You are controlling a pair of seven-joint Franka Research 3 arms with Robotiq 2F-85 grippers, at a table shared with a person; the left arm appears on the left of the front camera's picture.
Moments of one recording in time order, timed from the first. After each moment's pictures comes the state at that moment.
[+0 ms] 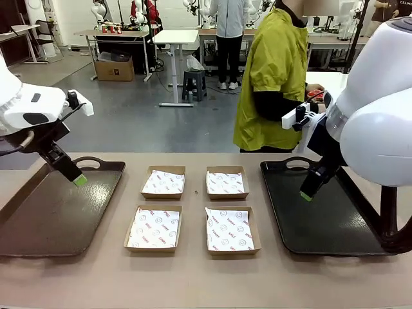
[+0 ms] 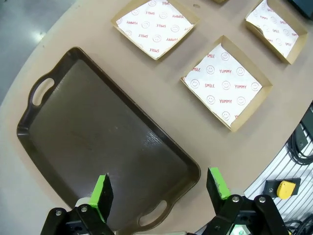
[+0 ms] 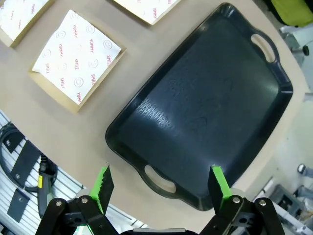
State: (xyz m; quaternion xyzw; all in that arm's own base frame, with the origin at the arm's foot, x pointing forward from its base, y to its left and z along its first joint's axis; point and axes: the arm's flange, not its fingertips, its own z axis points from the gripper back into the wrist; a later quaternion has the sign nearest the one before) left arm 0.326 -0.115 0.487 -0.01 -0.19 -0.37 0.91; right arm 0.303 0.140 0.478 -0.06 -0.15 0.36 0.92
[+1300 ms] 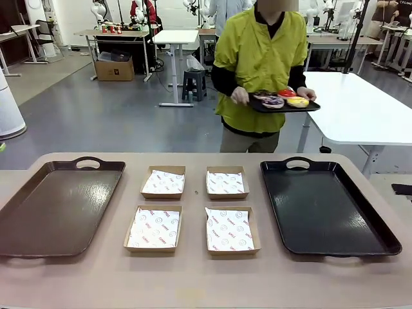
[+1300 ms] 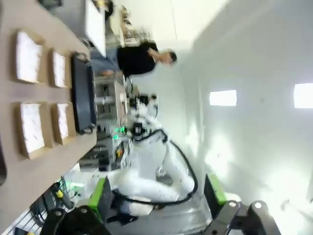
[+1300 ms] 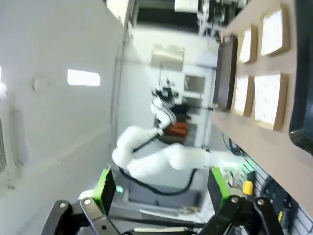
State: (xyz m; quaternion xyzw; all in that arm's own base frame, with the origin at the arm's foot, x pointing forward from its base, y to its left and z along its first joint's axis) left arm 0.312 0.130 0.440 -0.73 -0.09 0.08 0.68; right arm 0.261 -0.138 0.400 0.73 -0.10 -0.03 0.67
